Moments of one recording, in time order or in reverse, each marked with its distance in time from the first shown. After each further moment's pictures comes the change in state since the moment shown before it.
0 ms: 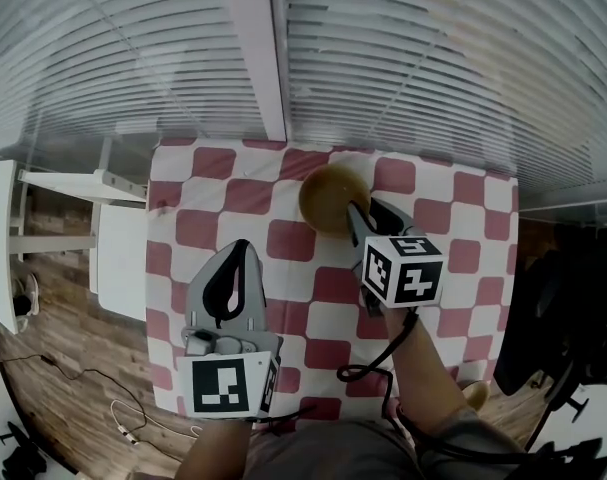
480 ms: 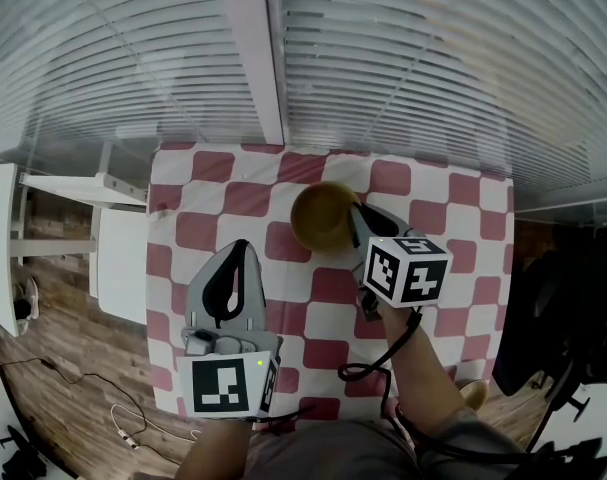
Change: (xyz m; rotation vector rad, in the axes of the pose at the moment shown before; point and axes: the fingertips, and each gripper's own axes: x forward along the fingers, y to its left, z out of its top) left arm -0.003 -0.004 0.008 0.004 -0.018 -0.005; right arm -0.009 0.006 0.002 0.096 -0.011 0.057
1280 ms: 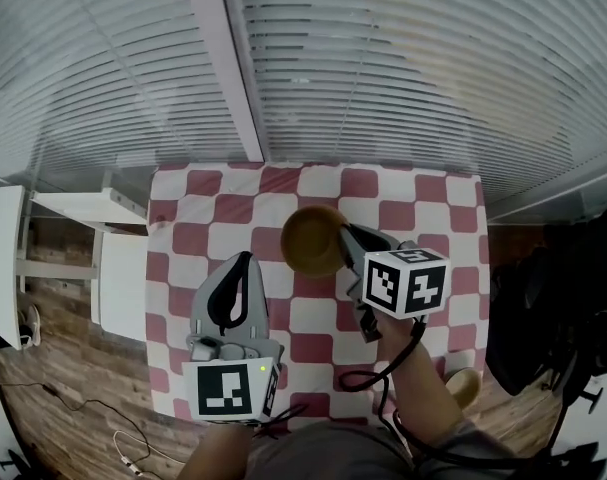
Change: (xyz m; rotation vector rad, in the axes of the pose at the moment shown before) left arm -0.042 -0.048 0.027 0.040 -0.071 -0.061; right arm -0.077 0.017 -0.002 0.041 -0.008 0.076
